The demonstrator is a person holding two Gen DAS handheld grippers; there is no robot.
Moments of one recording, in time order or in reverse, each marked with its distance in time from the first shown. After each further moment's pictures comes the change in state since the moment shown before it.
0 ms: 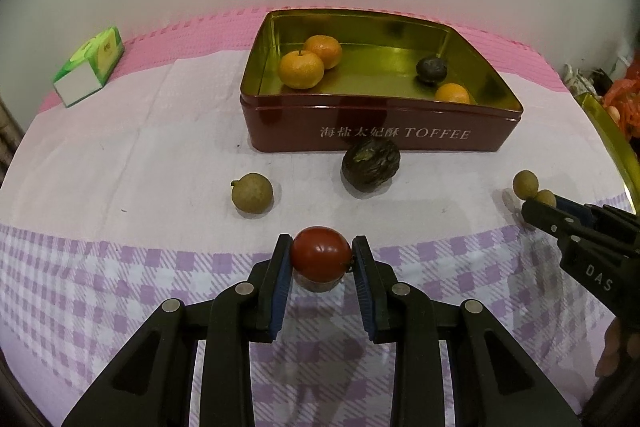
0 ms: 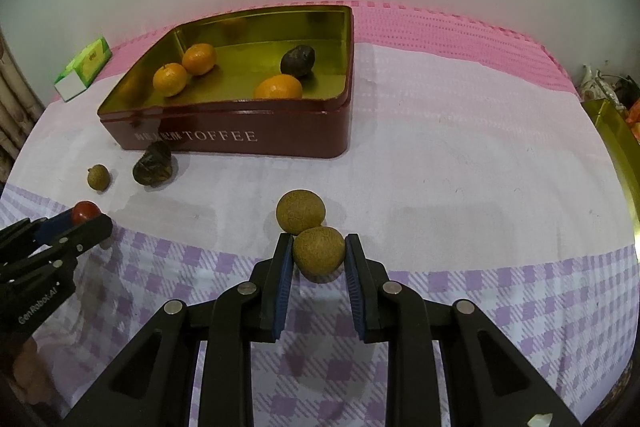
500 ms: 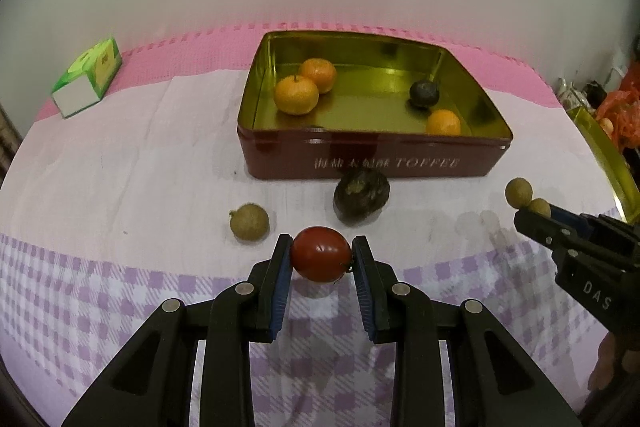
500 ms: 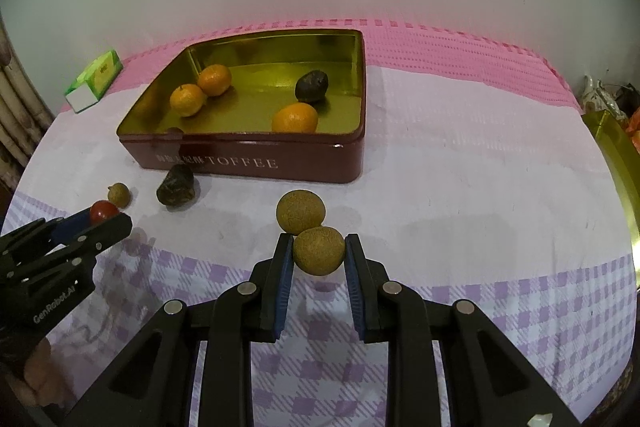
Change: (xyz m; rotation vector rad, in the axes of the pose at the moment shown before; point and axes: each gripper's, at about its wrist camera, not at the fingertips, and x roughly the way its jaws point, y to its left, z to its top) left arm -0.009 0.000 0.017 -0.012 -0.034 -0.023; right arm -0.017 0.005 0.006 -0.002 -0.034 0.021
